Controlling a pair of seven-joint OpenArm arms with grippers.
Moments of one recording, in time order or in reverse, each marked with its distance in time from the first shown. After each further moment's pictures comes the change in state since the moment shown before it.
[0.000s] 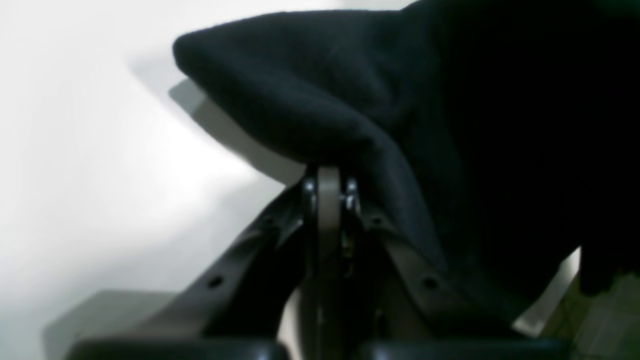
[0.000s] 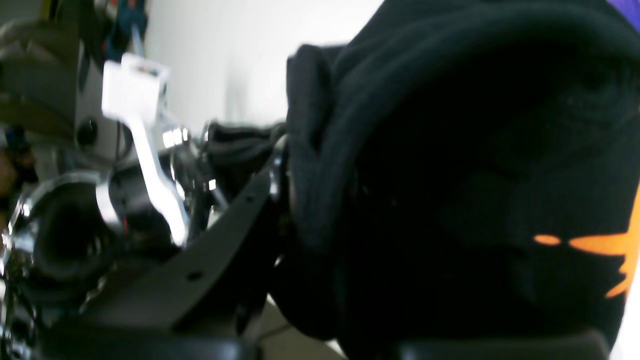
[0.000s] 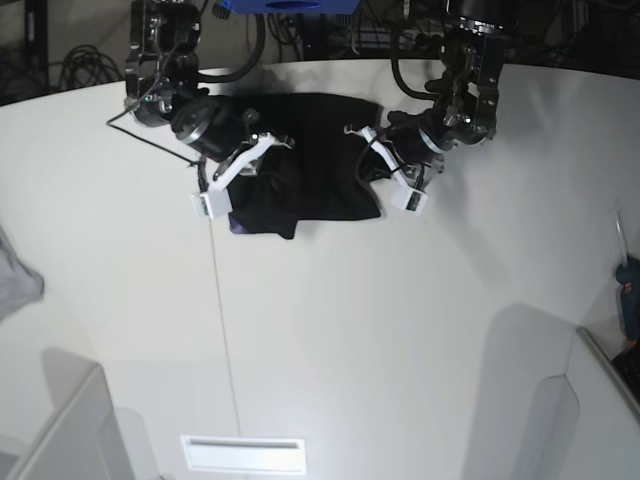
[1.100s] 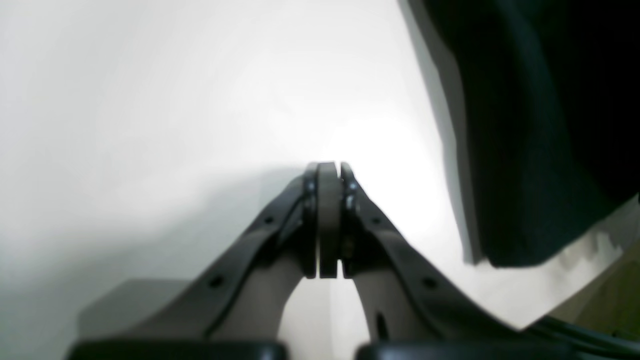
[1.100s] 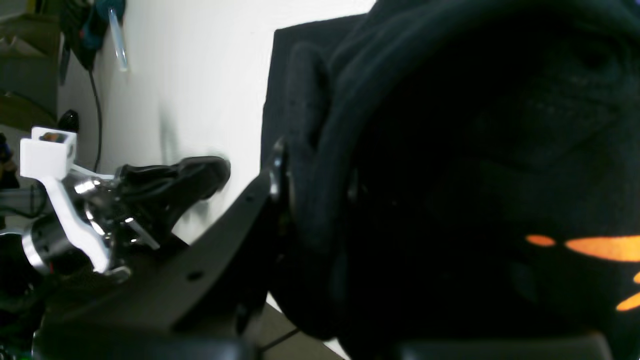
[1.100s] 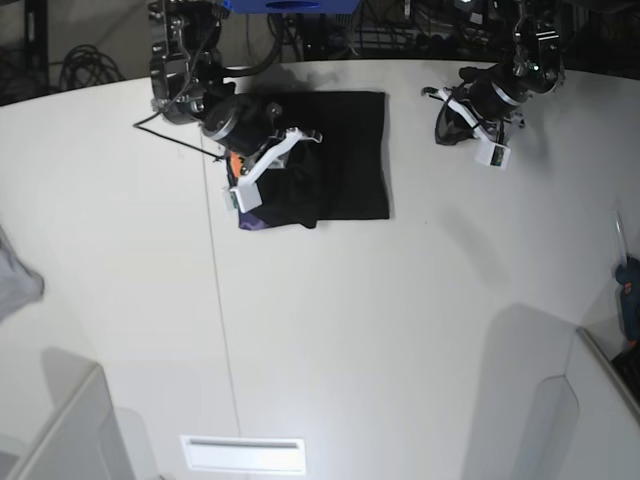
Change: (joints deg) left arm 14.7 -3.1 -19.2 9.5 0.8 -5.0 0.8; right arm 0.2 -1.0 -6.4 -3.6 -5.0 -3.0 2.7
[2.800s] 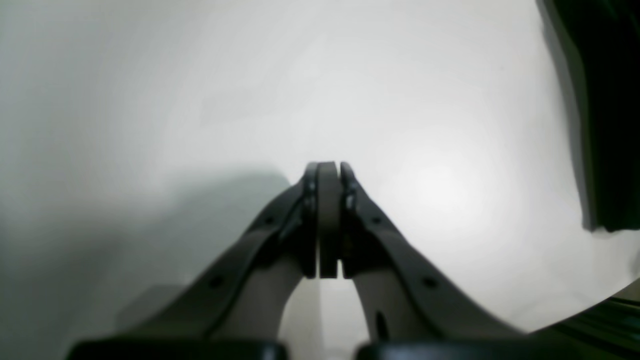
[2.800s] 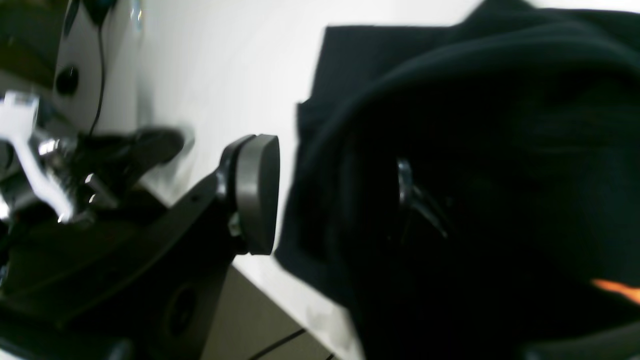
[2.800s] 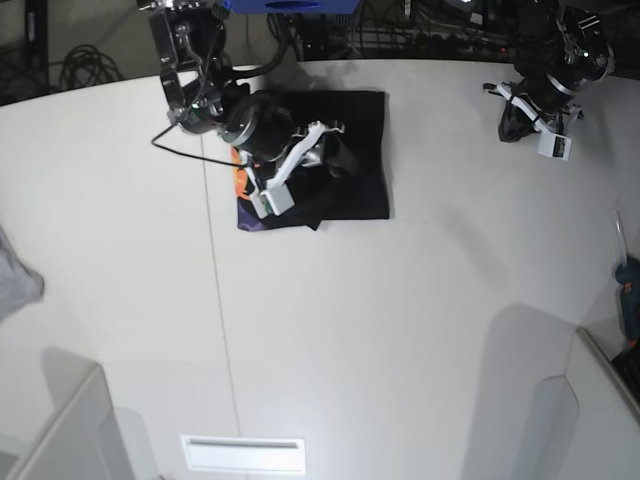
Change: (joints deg) left arm 2.8 -1.9 -15.7 0.2 0.0 -7.1 0.2; right arm 3.2 3.9 -10.1 -0.2 -0.1 -0.5 1.7
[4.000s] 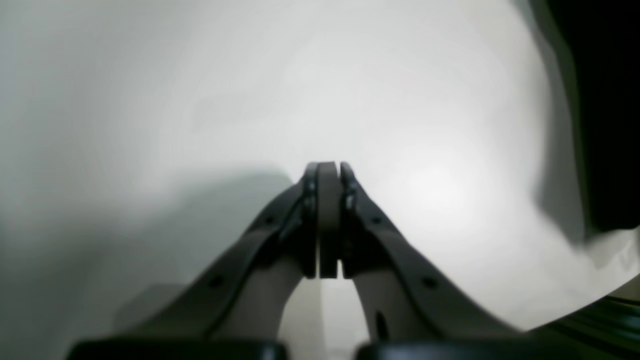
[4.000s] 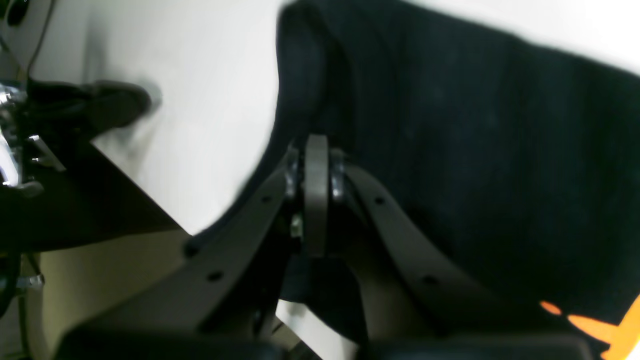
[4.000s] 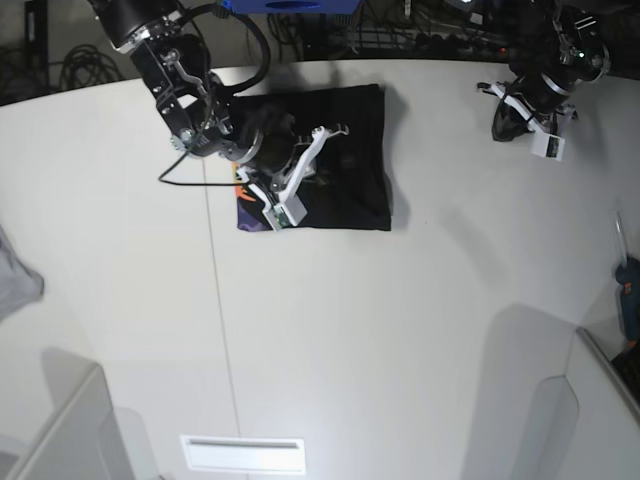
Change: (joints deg) left arm 0.0 0.1 2.8 0.1 0.0 0.0 0.0; right arm 9.9 11.2 -14.2 -0.8 0.5 -11.5 -0.2
